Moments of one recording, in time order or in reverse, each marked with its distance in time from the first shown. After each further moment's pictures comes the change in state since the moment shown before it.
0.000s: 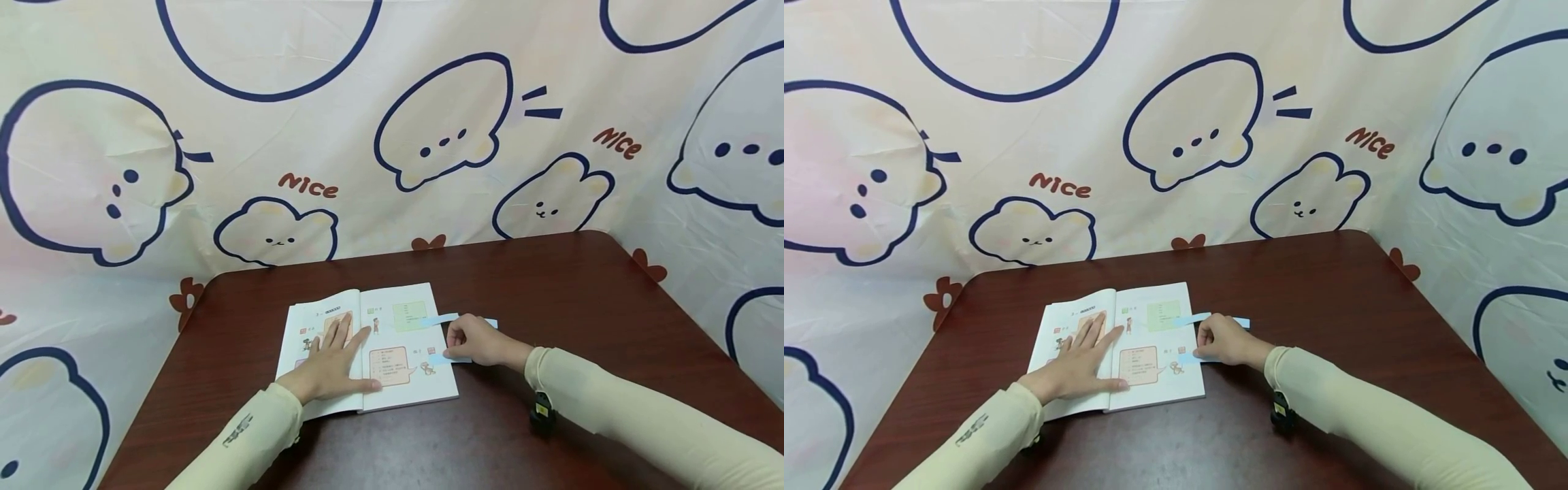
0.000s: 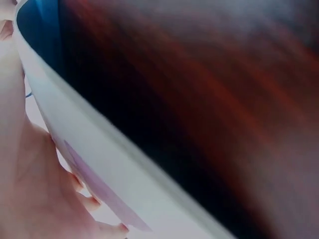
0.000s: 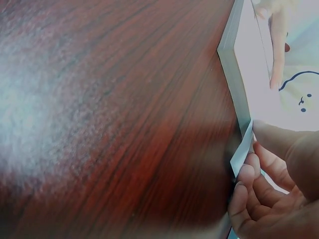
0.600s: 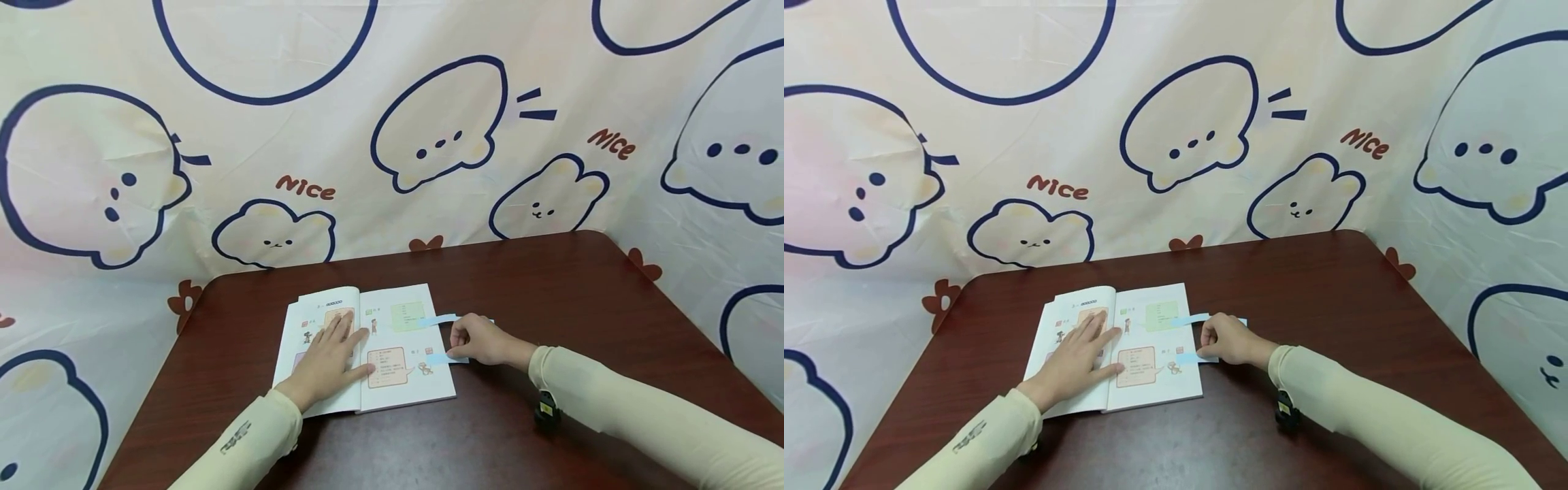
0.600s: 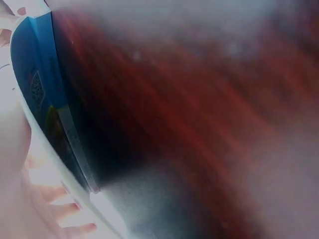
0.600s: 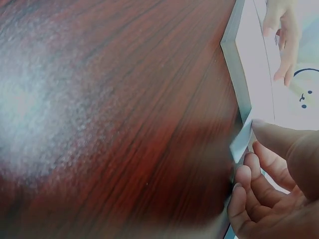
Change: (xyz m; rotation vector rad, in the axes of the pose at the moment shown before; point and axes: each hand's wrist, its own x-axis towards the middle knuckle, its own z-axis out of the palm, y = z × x) left_hand 0.002 -0.001 0.004 0.111 0.235 0.102; right_hand -0.007 0.006 -0.006 -0.012 0.014 -0.006
